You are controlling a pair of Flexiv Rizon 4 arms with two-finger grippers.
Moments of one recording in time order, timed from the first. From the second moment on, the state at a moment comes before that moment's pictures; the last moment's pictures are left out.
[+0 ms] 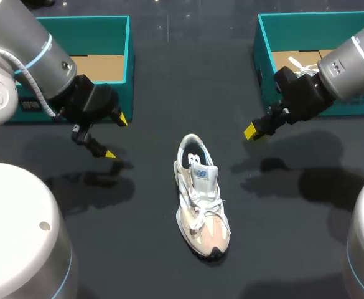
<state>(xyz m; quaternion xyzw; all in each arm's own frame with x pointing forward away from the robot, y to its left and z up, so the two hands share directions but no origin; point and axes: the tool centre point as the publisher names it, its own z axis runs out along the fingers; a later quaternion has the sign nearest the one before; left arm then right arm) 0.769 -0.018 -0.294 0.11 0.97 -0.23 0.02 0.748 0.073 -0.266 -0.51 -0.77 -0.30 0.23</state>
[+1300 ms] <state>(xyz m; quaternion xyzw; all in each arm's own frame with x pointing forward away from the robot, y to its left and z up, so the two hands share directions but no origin) 0.770 0.018 -0.266 0.12 0.96 -0.23 0.03 0.733 0.122 -0.235 -0.64 -0.75 -0.16 0.05</state>
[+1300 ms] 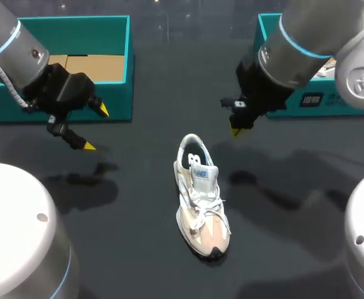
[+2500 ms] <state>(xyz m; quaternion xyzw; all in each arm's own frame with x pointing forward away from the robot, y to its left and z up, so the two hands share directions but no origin) 0.770 0.018 -0.266 0.12 0.96 -0.23 0.03 0.742 0.181 -0.272 -0.67 -0.73 -0.13 -0.03</state>
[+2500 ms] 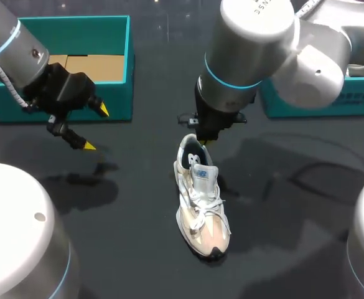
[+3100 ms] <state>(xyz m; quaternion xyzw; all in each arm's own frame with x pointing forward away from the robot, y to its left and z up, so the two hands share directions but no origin) 0.770 0.018 -0.266 0.12 0.96 -0.23 0.03 0.749 0.186 -0.316 -0.62 -0.78 -0.09 -0.09</state>
